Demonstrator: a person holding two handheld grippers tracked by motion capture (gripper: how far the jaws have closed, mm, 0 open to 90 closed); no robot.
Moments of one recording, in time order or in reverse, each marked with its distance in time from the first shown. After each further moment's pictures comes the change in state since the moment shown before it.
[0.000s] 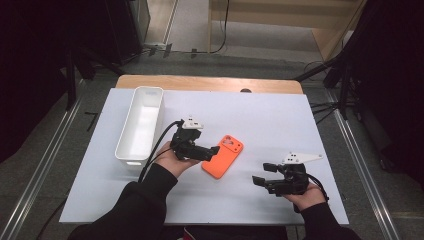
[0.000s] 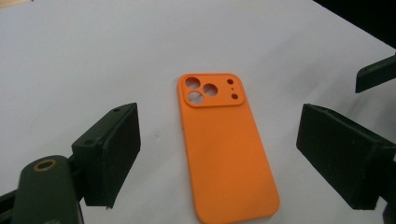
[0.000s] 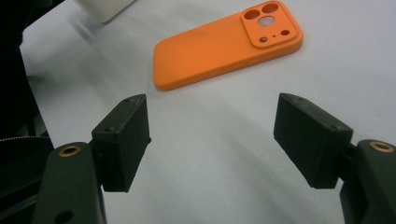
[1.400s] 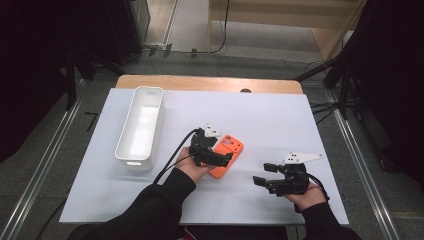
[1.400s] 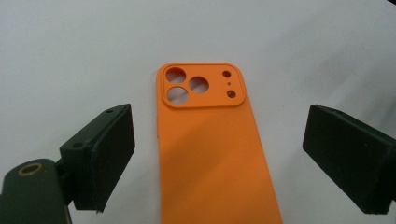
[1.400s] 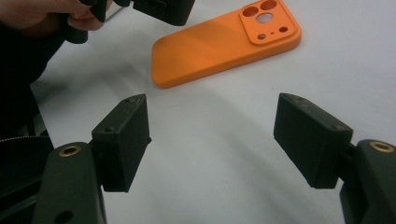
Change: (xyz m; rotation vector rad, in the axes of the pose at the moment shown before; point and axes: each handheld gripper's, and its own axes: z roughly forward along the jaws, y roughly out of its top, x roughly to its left) left arm -0.024 -0.011 0.052 0.029 0.065 0.006; right arm -0.002 -0.001 -0.001 0.007 0.001 0.008
